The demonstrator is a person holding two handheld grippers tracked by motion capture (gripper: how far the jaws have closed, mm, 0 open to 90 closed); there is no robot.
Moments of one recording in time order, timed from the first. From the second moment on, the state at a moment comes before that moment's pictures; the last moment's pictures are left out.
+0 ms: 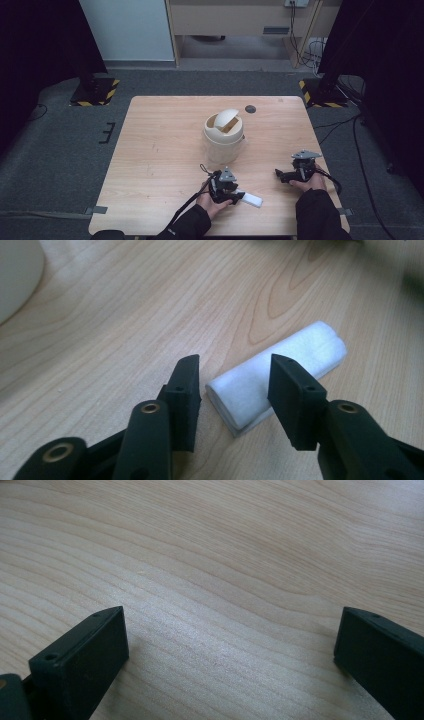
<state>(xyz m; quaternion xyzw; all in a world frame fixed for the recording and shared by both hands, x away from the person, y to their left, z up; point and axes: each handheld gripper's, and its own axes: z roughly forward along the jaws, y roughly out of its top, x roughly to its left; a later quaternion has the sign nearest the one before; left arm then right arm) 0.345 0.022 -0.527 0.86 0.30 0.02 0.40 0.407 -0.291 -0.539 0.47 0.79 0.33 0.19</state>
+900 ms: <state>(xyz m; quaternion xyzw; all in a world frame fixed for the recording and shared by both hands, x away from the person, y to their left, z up) 0.334 0.017 -0.527 0.86 0.30 0.04 0.40 0.407 -0.291 -0.539 0.47 0.79 0.33 0.19</state>
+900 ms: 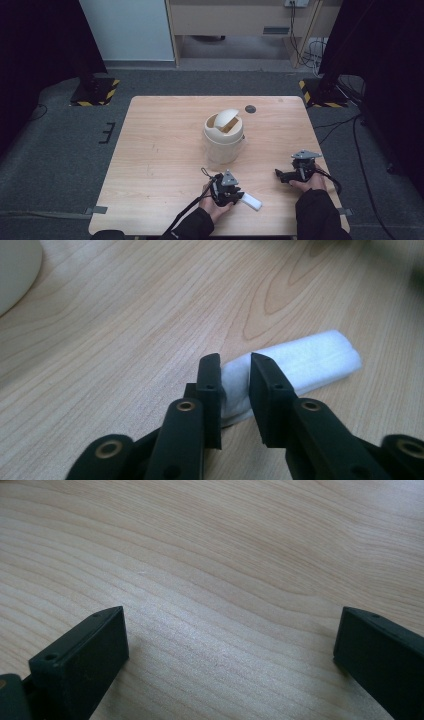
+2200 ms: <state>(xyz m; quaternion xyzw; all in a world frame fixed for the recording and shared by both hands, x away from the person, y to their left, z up) 0.343 0.106 -0.427 0.77 0.32 0.12 0.54 0.407 -0.291 -0.539 0.47 0.79 0.33 0.19</state>
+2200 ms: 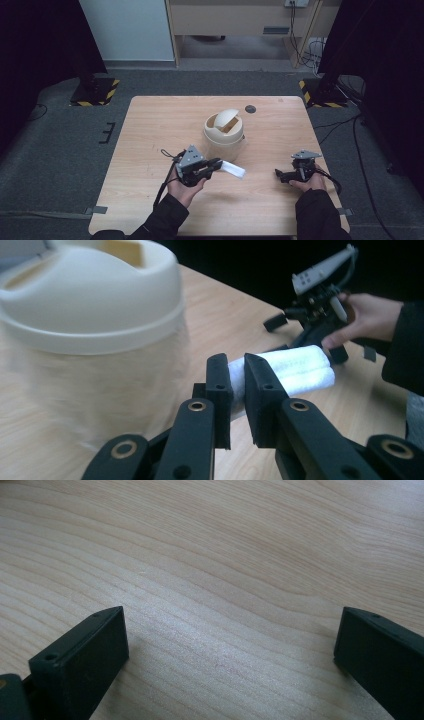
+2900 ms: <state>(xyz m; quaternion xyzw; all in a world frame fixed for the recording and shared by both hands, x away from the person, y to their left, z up) 0.352 0.189 -0.392 0.69 0.38 0.20 0.58 0.408 -0.290 -0.539 0.48 0.79 0.33 0.19</state>
